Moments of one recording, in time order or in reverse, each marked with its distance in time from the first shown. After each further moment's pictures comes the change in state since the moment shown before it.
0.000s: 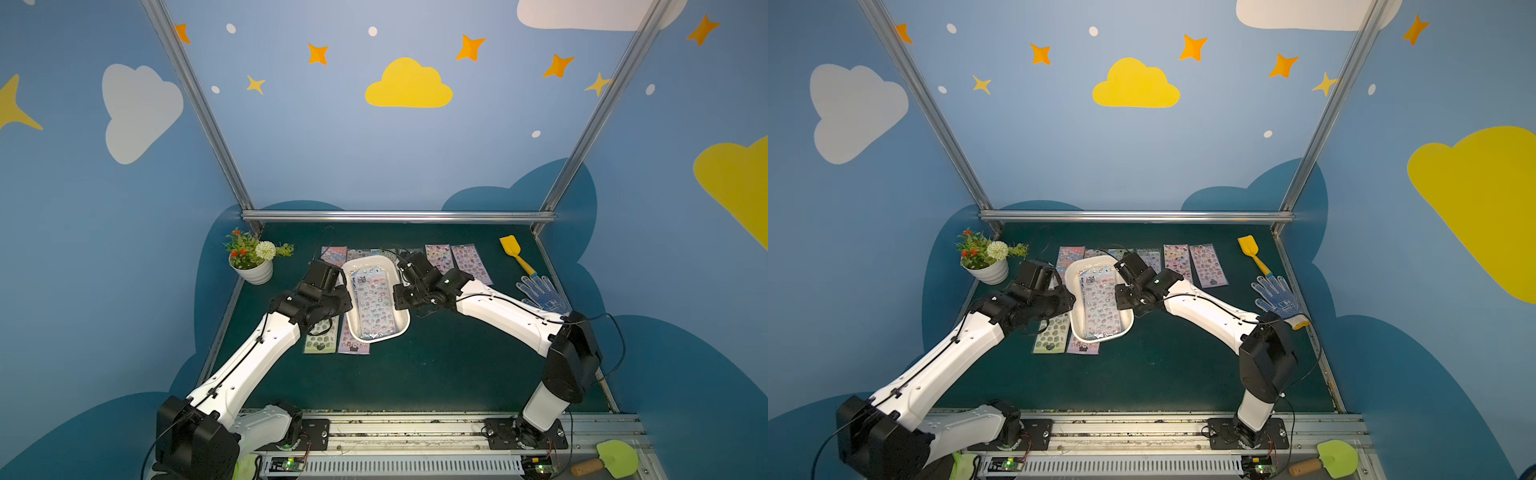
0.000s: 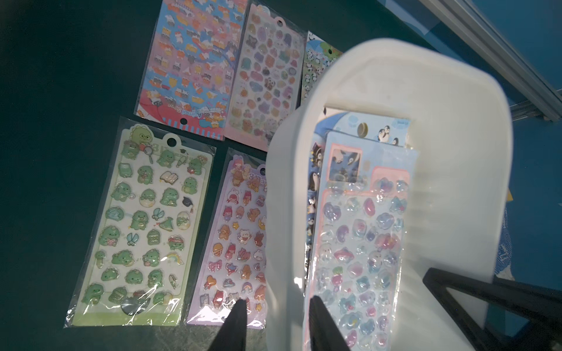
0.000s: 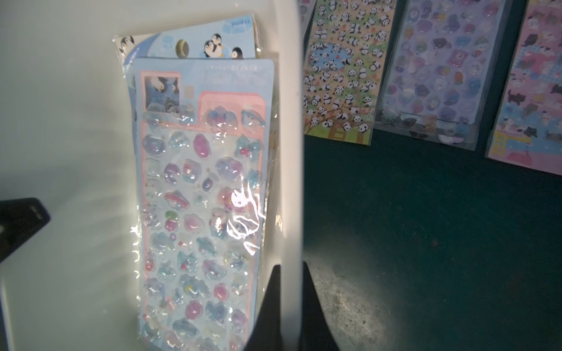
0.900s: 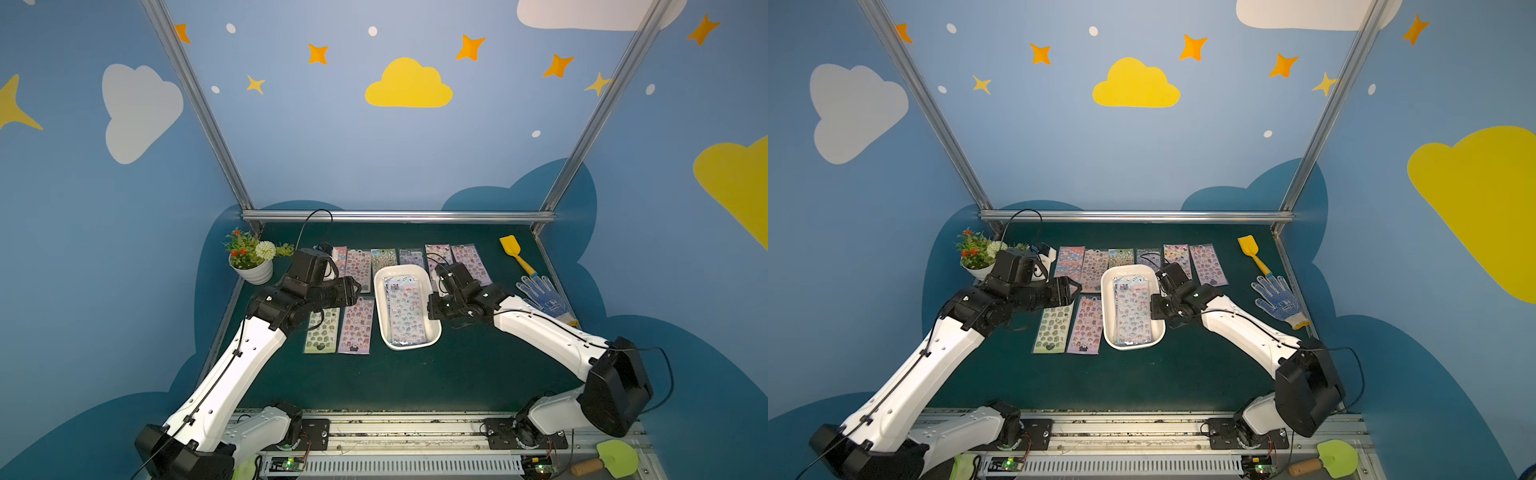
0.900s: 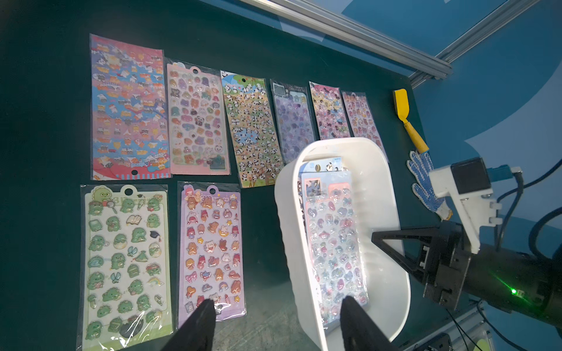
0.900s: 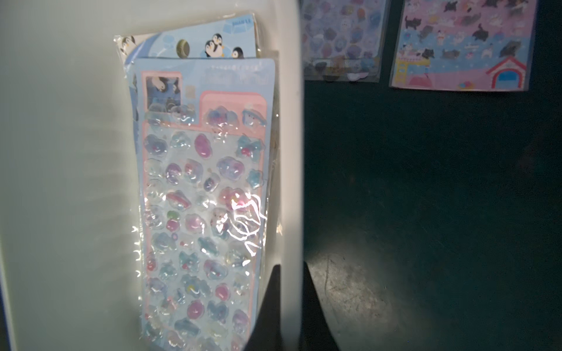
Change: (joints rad) left arm 0.003 -0.080 0.169 -0.098 0.144 0.222; right arm -0.149 -0.236 -0.307 0.037 -0.072 -0.016
